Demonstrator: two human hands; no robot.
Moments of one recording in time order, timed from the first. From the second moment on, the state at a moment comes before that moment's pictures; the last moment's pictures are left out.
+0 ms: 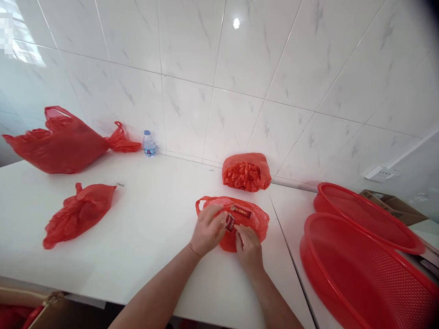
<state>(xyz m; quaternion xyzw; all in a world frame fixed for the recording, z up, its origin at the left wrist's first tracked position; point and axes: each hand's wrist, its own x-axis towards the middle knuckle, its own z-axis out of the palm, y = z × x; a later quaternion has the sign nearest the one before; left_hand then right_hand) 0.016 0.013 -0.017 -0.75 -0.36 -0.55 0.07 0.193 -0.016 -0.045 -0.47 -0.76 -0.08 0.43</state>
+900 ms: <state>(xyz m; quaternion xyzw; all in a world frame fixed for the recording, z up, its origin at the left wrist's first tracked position) 0.014 0.024 -0.037 -0.75 -0.52 -0.36 -0.20 0.198 -0.018 -0.045 -0.58 -0.71 0.01 0.39</state>
